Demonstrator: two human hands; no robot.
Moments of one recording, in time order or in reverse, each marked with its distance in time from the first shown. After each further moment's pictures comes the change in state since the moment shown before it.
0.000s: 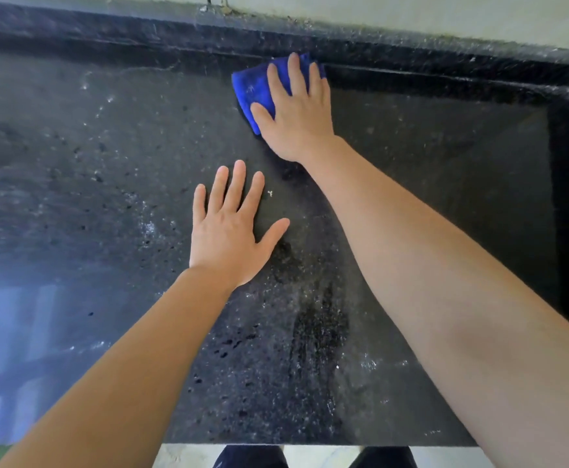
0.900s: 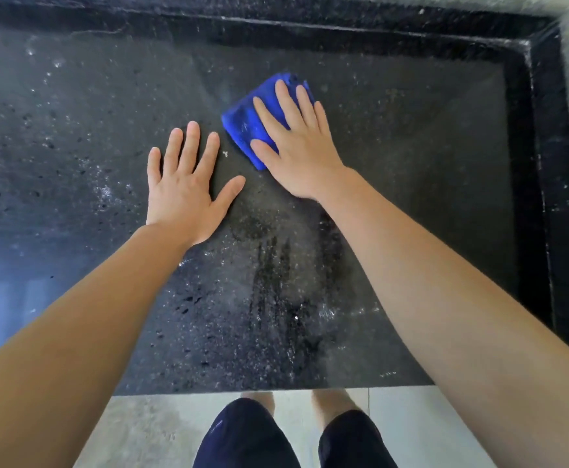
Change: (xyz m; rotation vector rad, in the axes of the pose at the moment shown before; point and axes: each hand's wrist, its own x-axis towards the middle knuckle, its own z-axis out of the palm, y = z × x) left_hand -0.001 0.002 0.009 0.024 0.029 -0.005; right_hand -0.111 0.064 0.021 0.027 -0.022 -0.134
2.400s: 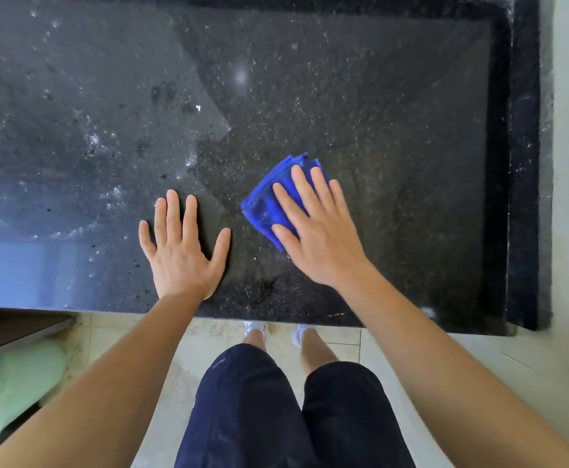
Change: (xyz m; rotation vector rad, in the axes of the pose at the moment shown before) left_hand -0.167 0.076 0.031 -0.068 0.087 -0.326; right_hand -0.202 0.042 0.053 -0.006 0.110 -0.141
